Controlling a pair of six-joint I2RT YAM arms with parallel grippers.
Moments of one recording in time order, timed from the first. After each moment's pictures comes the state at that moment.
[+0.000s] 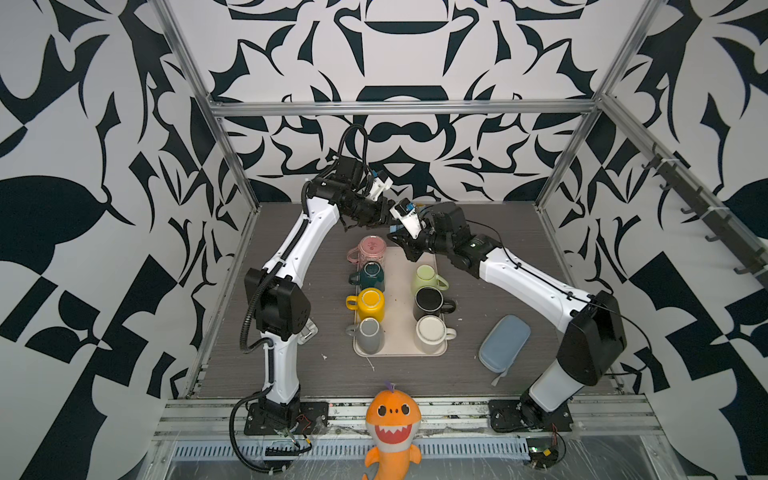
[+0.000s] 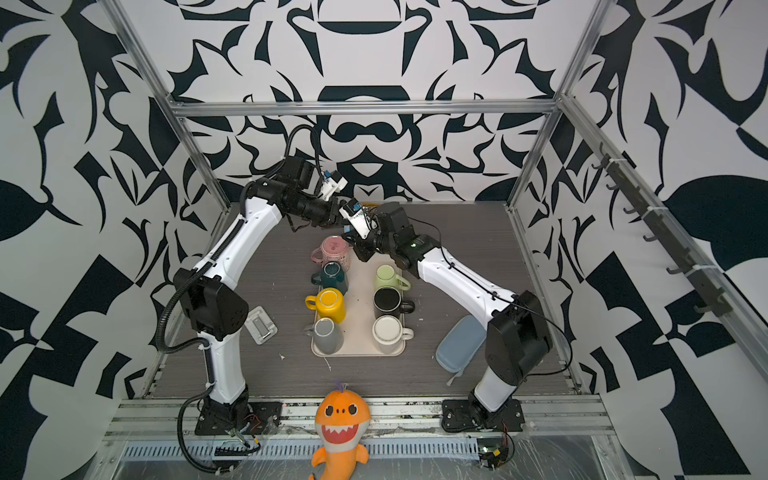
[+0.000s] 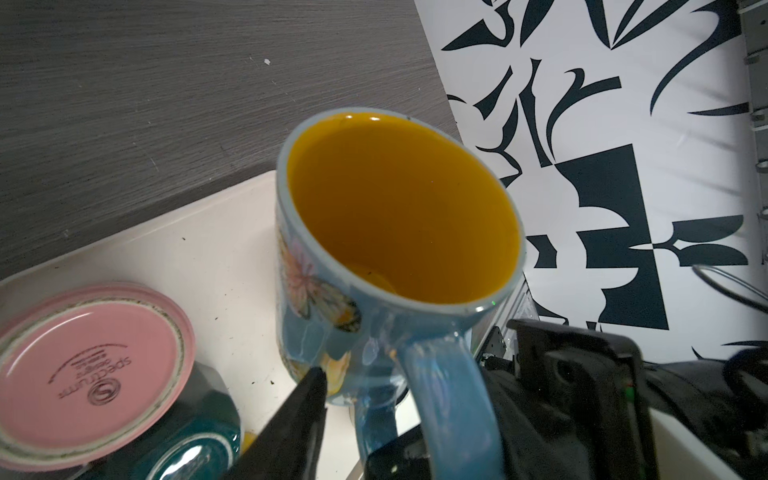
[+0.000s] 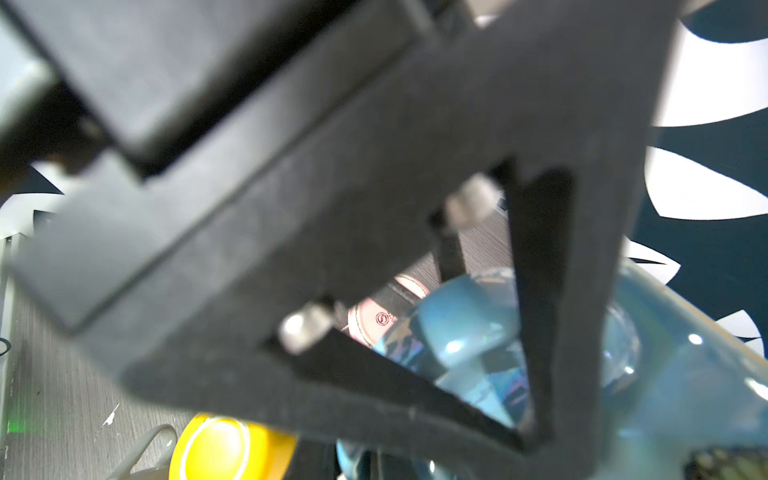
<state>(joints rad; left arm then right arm) -0.40 2.00 2.15 -1.07 0.75 -0.24 0.63 1.64 1.41 -0.21 -0.32 -0.13</state>
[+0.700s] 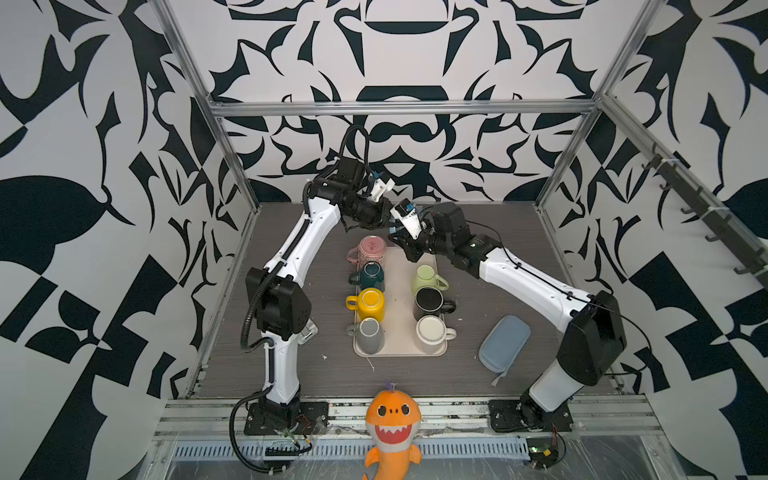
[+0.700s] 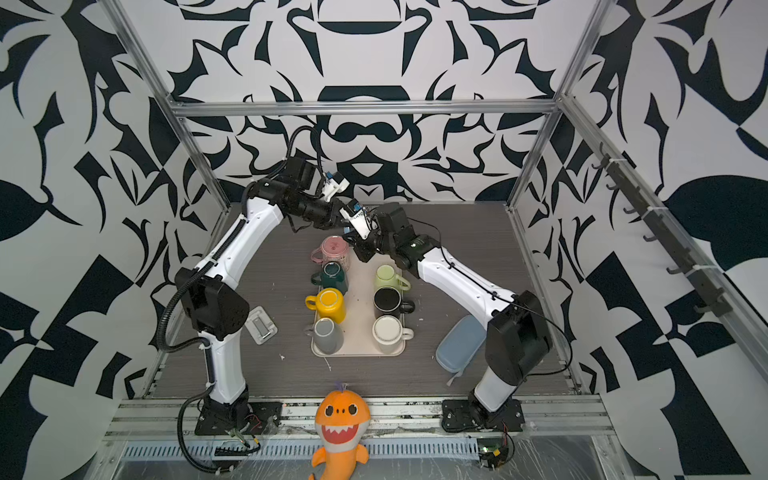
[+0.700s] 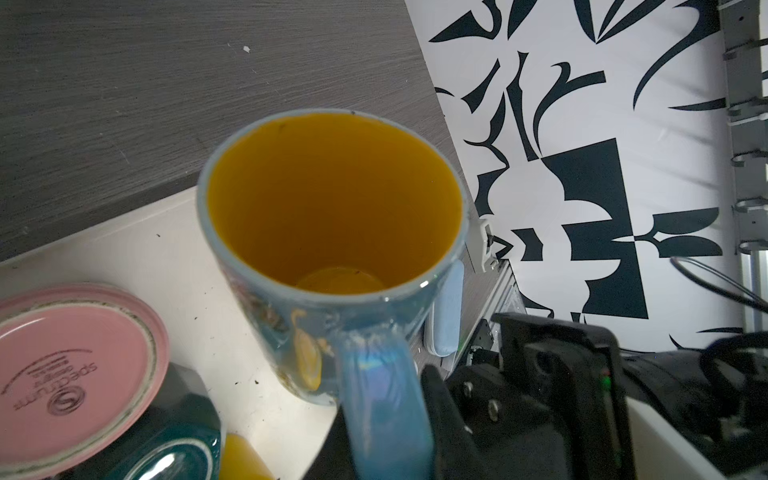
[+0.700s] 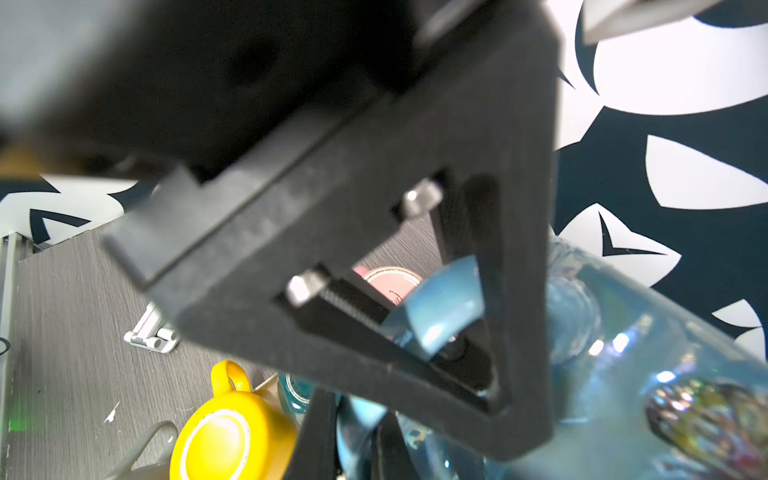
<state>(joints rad) -0.41 2.01 2.15 -1.07 0.78 -0.25 0.63 1.64 1.41 -0.23 -0.31 -0.13</state>
